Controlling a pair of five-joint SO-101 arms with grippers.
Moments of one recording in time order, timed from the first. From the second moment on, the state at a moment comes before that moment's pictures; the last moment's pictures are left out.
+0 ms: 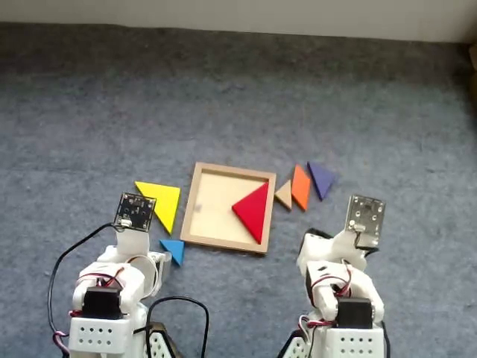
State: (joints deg) left arm -3.0 -101.8 96.0 75.4 -0.7; right arm -4.7 -103.8 93.6 61.9 -9.3
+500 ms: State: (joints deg) left arm 0.0 -101.8 96.0 75.4 -0.7; right arm -4.5 -103.7 95.8 62.0 -8.8
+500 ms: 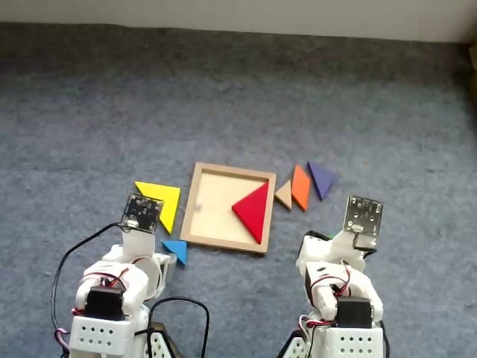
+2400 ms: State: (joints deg) left arm -1.5 -85.1 63.8 77.5 -12.2; right arm -4.5 -103.7 95.8 62.0 -8.8
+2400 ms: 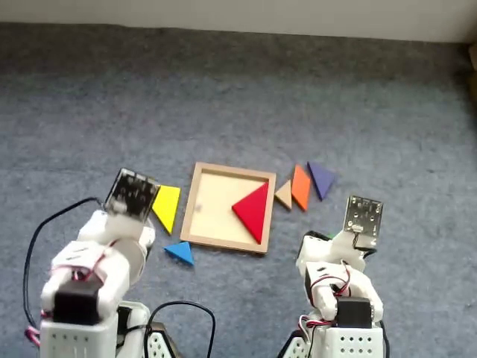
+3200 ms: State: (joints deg) left arm -8.0 0.5 22.8 74.8 17.4; right arm -4.5 -103.7 95.8 62.0 -8.8
